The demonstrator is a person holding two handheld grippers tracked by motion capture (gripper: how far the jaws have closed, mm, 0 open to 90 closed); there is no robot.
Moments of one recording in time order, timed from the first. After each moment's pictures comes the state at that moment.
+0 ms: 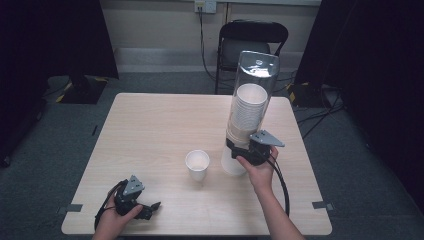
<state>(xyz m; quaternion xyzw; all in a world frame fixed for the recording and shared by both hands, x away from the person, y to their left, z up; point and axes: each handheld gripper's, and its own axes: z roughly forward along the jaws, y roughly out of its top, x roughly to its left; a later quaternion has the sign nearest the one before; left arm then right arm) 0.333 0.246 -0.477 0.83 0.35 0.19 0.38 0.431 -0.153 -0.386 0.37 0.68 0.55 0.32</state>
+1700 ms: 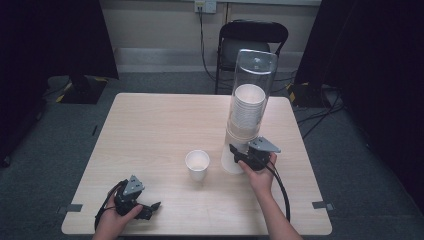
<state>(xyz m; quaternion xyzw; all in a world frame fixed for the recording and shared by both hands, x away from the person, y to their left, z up) 0.333 0.246 -0.477 0.83 0.35 0.19 0.38 0.437 -0.160 -0.418 0.37 0.70 0.52 0.33</state>
